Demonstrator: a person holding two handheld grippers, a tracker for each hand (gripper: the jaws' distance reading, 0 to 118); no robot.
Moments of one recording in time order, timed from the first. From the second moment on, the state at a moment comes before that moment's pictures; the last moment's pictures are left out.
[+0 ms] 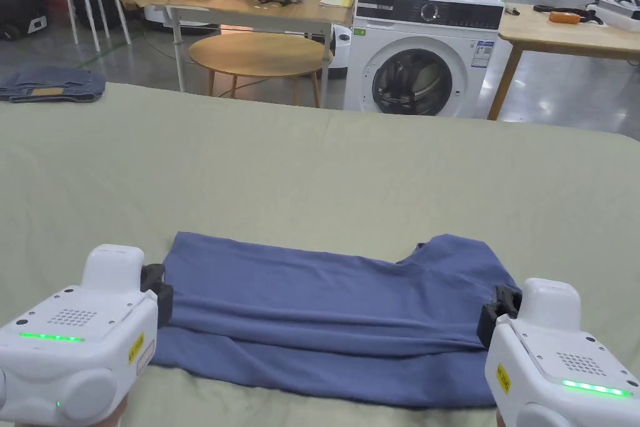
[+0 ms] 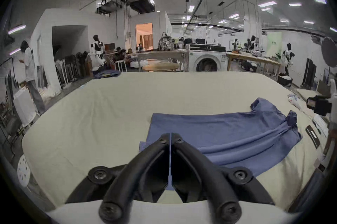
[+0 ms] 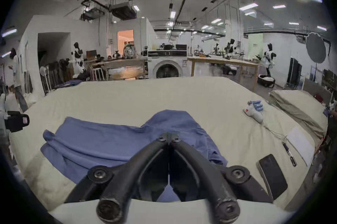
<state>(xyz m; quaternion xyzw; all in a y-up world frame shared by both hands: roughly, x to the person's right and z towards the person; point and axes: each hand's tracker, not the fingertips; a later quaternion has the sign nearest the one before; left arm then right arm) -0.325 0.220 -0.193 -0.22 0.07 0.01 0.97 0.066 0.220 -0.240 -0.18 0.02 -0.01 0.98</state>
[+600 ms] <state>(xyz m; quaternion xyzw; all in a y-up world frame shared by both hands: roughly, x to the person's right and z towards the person) -0.415 0.177 -0.263 -0.48 0.05 0.10 0.87 0.079 0.191 -0.241 -0.23 0.02 0.01 0.97</state>
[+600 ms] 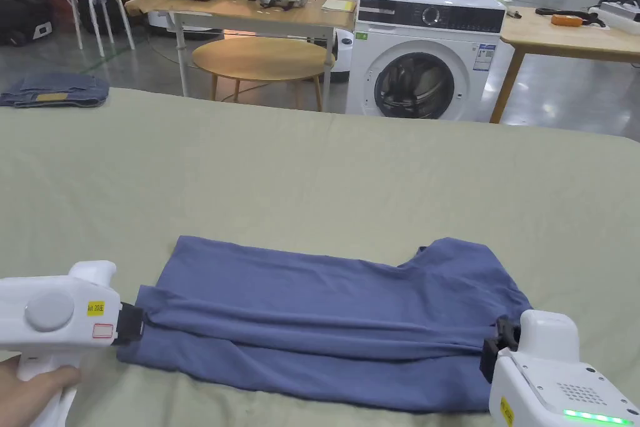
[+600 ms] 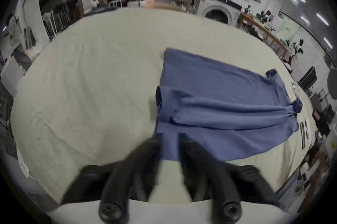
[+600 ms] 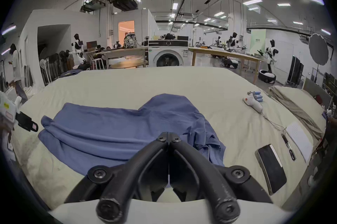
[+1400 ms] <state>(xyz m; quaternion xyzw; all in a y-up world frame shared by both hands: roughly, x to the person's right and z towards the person) -0.378 0.168 -0.219 -0.50 0.04 0.05 0.86 0.169 0.164 -0.279 -0.37 0.02 0.02 0.93</state>
